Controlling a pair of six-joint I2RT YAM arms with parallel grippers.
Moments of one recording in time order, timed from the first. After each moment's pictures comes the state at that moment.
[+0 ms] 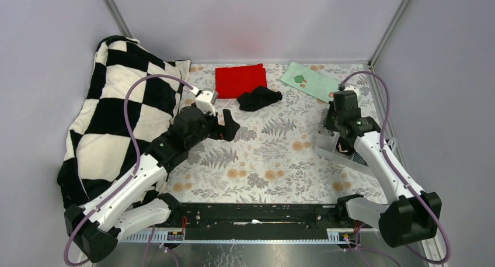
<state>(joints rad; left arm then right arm) -0.67 0.96 0.88 -0.31 -0.05 -0.35 0.26 1.12 0.94 -0.58 0.21 0.40</state>
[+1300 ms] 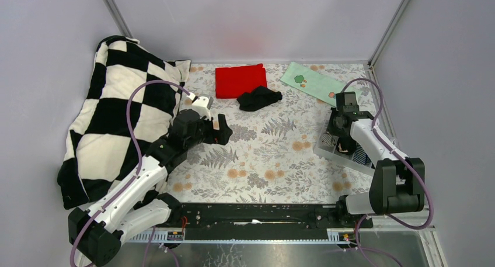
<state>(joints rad) -0.55 0.94 0.78 -0.33 -0.02 -0.33 0.07 1.38 0.92 -0.57 0.11 0.34</state>
